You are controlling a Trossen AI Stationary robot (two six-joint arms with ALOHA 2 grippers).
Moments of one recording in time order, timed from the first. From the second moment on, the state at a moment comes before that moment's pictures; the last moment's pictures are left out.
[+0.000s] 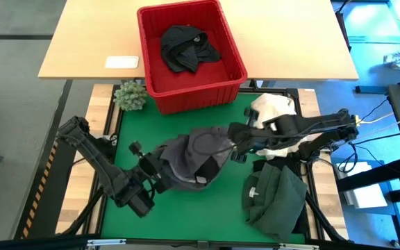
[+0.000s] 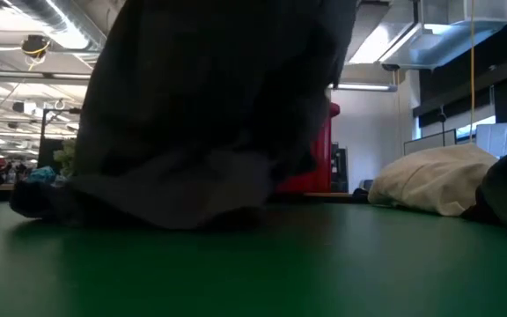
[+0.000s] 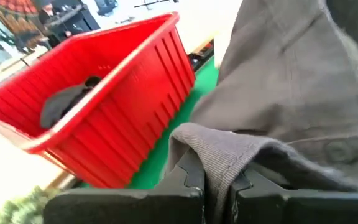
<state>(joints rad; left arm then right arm) -0.71 1.68 1.59 -1.57 -1.20 -1.31 0.26 1.57 1.77 -1.23 0.53 0.28</state>
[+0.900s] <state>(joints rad) -0.66 1.02 1.01 -1.56 -1.23 -1.43 0.00 1.48 1.60 -1.03 0.60 0.15</state>
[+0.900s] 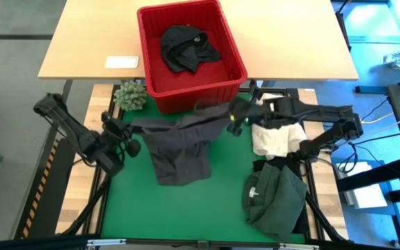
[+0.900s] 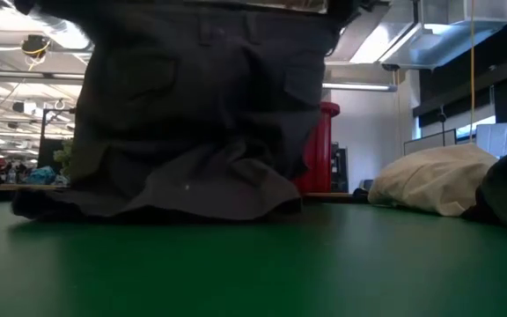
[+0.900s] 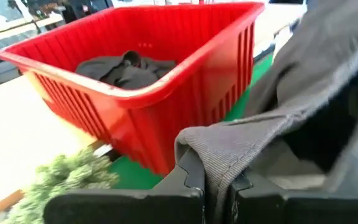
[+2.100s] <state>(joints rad) -0.57 1.00 1.41 -1.05 -0.98 -0.36 -0.07 1.45 1.64 -0.83 0.06 -0.22</state>
